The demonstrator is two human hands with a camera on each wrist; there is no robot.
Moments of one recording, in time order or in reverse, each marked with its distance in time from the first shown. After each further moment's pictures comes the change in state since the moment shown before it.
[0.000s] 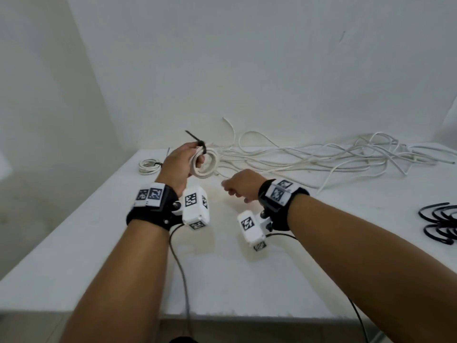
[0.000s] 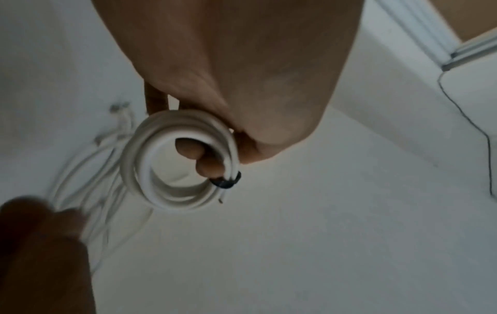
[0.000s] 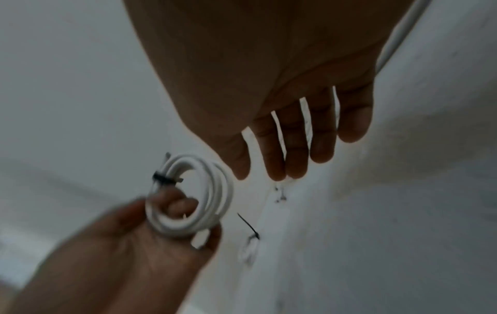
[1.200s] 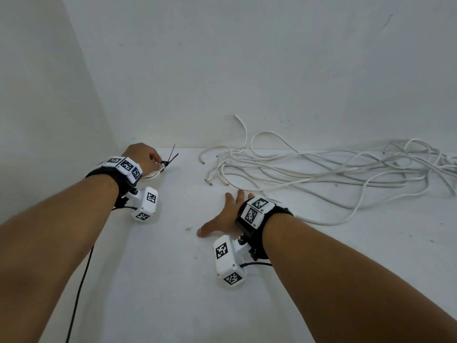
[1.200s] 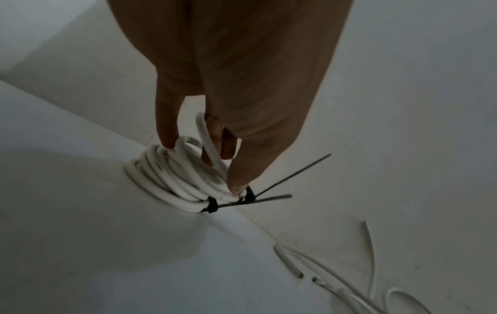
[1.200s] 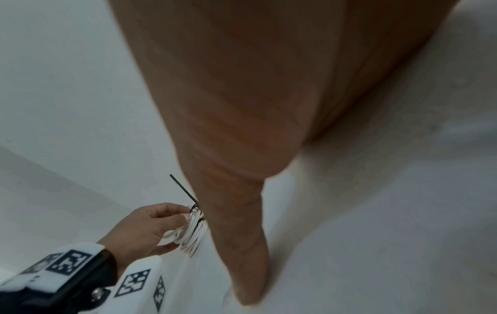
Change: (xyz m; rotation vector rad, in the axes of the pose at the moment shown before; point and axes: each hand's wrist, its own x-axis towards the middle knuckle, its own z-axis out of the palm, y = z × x) left_hand 0.167 -0.036 -0.136 1.450 -0.041 0.023; right_hand 0.072 -0.003 0.061 -0.545 -0.120 0.200
